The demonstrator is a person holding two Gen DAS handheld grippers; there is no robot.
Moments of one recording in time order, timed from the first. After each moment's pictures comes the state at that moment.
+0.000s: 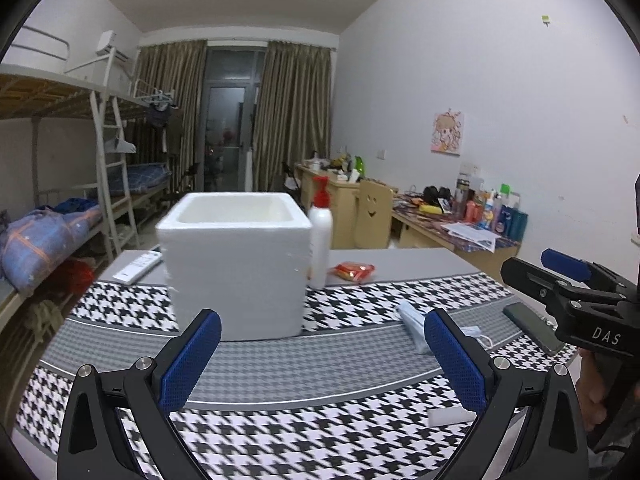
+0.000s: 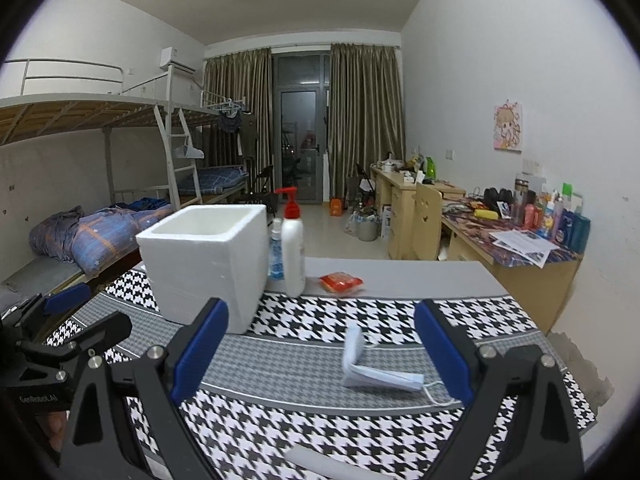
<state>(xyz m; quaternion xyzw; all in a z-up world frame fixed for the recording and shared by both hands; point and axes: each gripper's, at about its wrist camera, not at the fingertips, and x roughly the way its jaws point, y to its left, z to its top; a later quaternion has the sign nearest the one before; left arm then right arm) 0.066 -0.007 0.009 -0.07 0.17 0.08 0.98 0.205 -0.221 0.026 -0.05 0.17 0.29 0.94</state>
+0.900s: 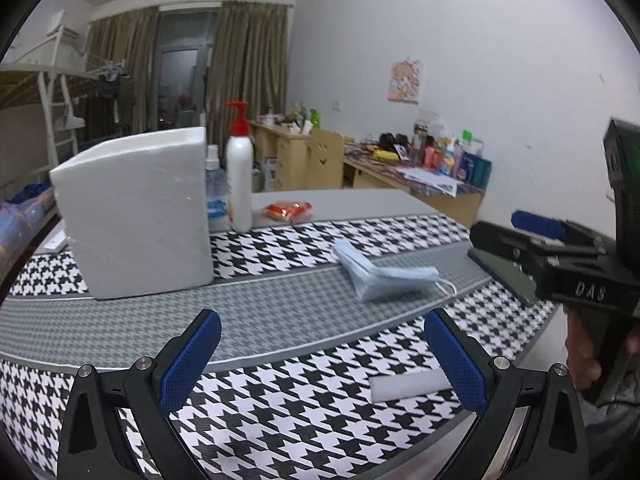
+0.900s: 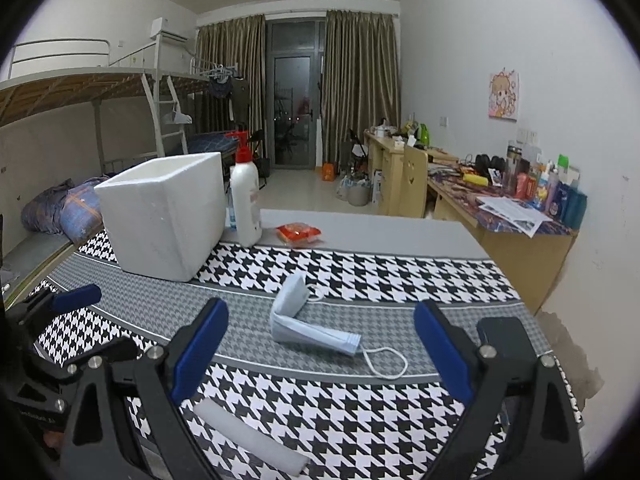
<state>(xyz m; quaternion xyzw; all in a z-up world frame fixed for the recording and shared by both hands) 0.109 -0.062 -0.041 -0.05 0.25 0.00 0.97 0.247 -0.268 -0.012 -0.08 0.23 0.28 0.93</state>
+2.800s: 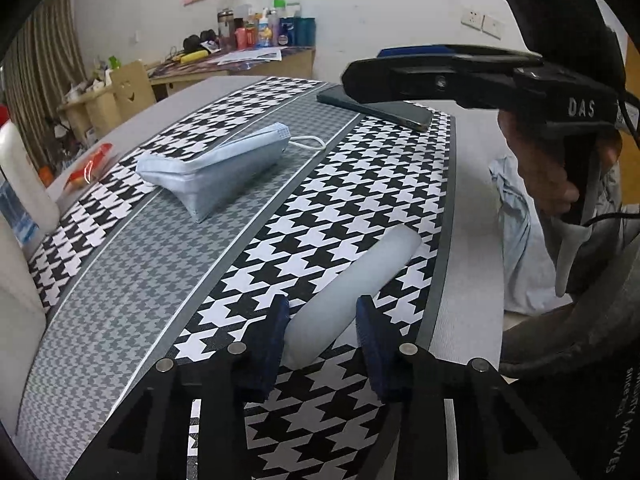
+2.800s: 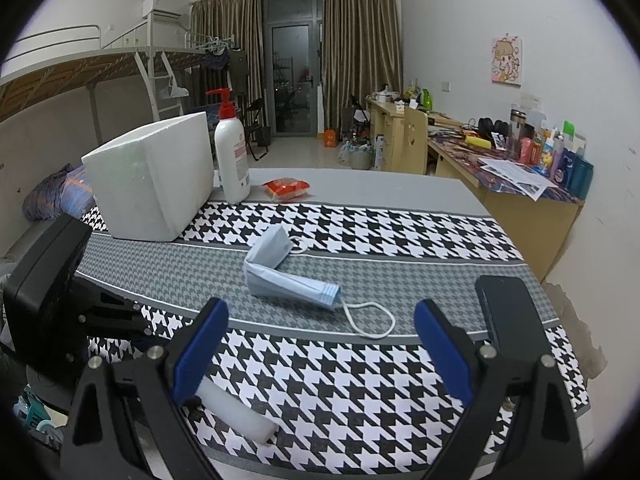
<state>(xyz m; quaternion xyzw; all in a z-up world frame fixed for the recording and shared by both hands) 0.175 -0.113 -0.098 0.13 0.41 -0.31 0.85 0.265 -0.288 -0.038 -0.09 0.29 0.29 0.91</state>
